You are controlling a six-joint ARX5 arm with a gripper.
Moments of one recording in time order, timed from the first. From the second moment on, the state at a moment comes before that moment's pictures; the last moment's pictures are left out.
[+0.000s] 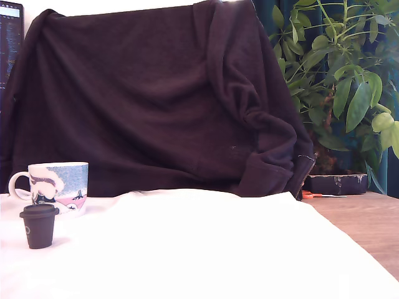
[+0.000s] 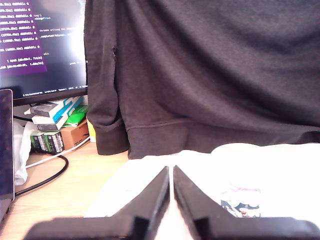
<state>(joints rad) 0.00 0.00 0.02 -0.01 0.00 0.01</state>
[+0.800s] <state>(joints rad) 0.07 0.00 0.03 0.13 0.44 -0.36</state>
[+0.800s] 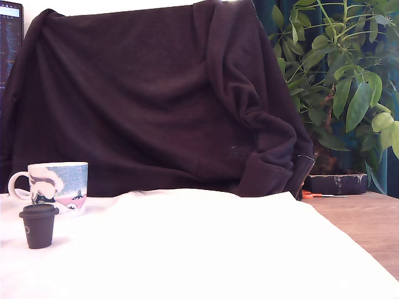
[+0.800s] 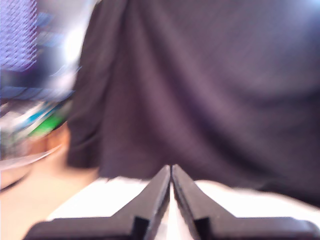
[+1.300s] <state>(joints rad) -0.14 0.51 0.13 0.08 0.57 -0.28</state>
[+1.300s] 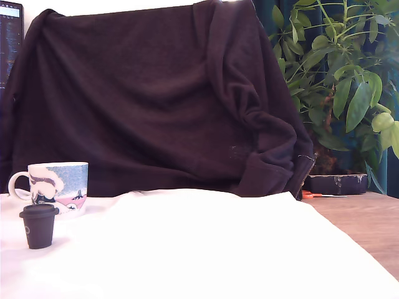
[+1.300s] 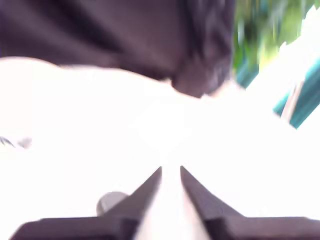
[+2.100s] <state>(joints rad) -0.34 1.10 0.13 0.51 0.20 -0.01</state>
